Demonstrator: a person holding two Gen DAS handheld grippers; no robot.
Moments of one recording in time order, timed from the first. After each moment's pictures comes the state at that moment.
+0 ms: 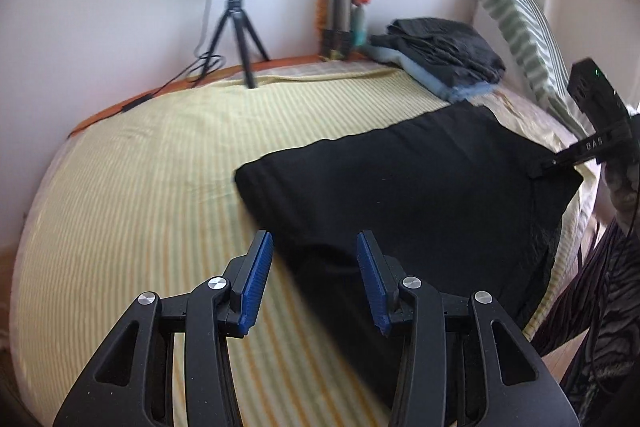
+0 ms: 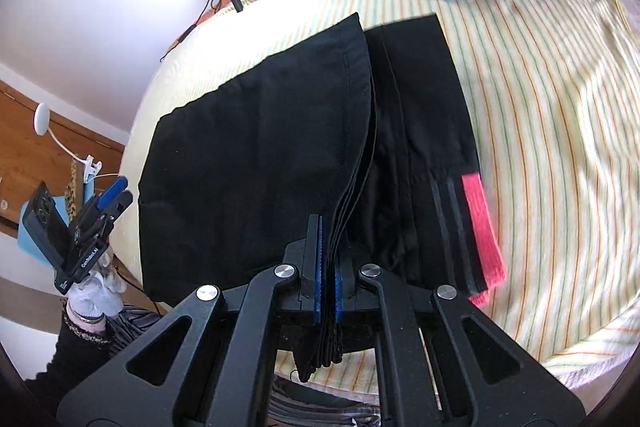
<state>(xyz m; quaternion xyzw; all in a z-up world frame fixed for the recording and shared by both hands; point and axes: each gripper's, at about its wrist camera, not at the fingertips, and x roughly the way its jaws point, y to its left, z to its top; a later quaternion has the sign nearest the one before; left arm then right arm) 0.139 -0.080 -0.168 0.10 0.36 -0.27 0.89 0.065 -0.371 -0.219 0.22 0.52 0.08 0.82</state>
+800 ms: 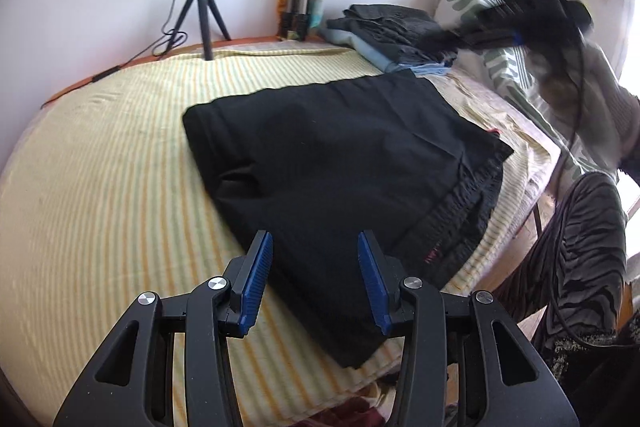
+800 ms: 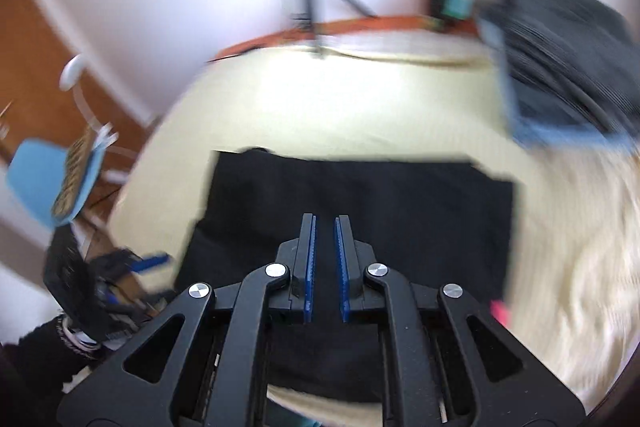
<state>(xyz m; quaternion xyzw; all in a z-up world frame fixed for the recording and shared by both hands) 0.065 -0.080 -0.177 0.06 0.38 -0.32 0.86 0.120 -0.292 -0.142 0.08 0.46 0.17 0.87</state>
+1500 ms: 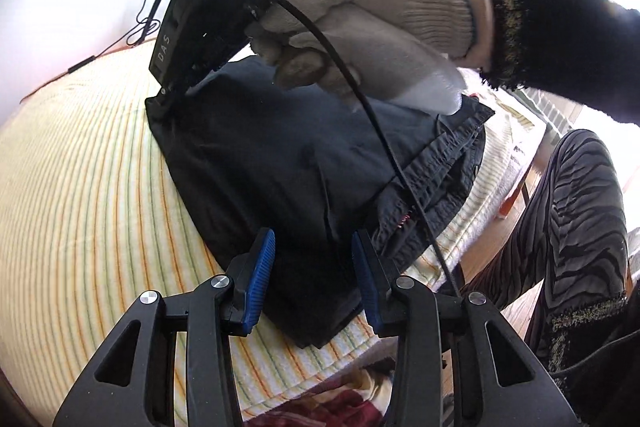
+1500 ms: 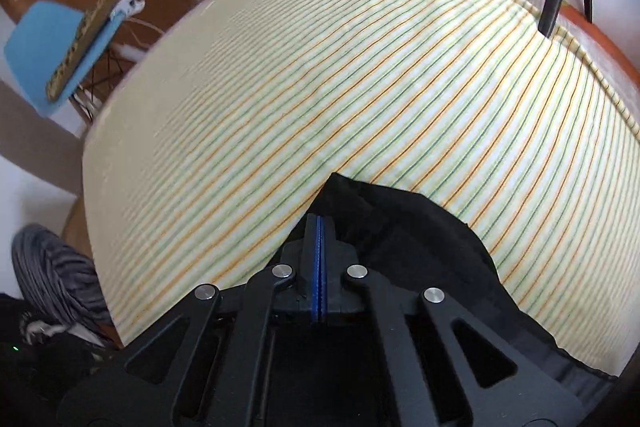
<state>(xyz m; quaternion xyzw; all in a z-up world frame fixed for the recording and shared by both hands) 0.040 -0.089 -0.203 0.07 0.38 -0.35 0.85 0.247 -0.090 -0.257 -0.07 0.55 0.29 0.78</state>
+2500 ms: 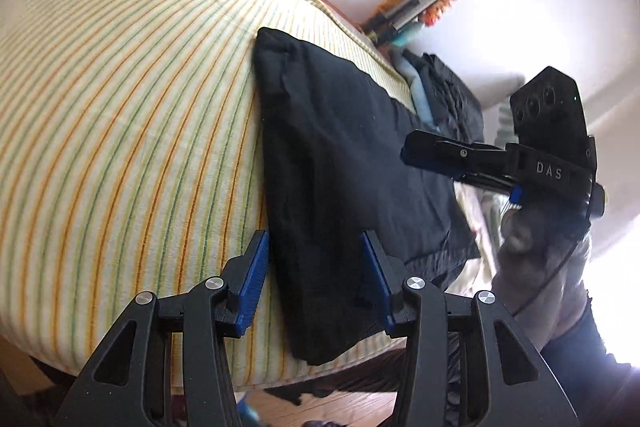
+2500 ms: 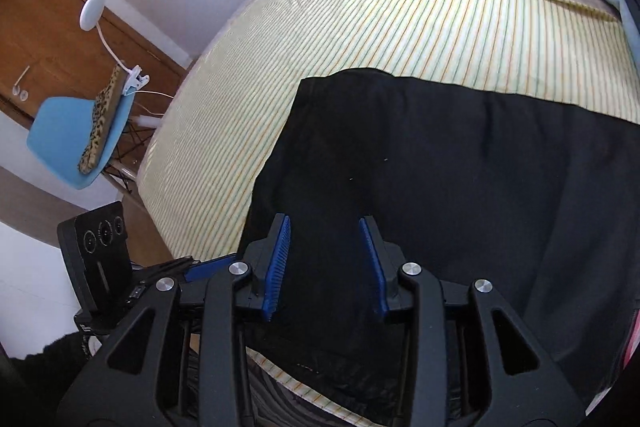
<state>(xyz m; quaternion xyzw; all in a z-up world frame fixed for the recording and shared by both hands) 0.087 -0.026 -0.210 -0.27 0.48 -0.26 0.80 0.143 -0.192 -0.211 0.10 0.54 0.24 0.80</state>
